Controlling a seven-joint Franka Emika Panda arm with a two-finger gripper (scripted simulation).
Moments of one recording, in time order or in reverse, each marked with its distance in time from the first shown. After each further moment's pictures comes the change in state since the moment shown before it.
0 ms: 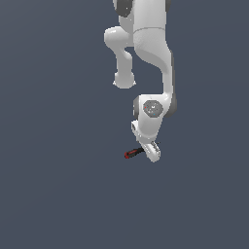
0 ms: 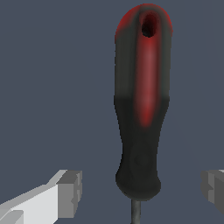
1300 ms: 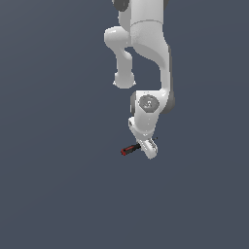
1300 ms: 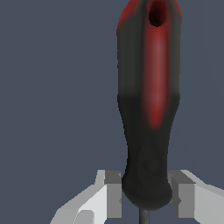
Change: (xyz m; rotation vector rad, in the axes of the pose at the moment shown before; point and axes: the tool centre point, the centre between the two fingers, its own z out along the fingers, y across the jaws) arm 0.010 0.013 -0.016 0.000 -0.001 0.000
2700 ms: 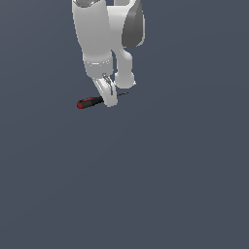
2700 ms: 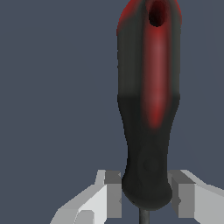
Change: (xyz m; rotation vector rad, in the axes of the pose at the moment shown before) arm 0.113 0.138 -0.240 0.001 -0.002 0.004
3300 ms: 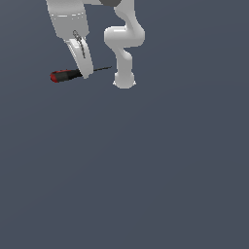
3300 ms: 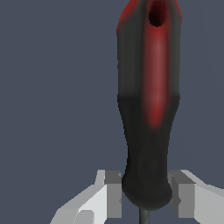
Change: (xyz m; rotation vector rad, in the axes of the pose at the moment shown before) arm 0.046 0.050 -0.097 0.000 0.003 0.000
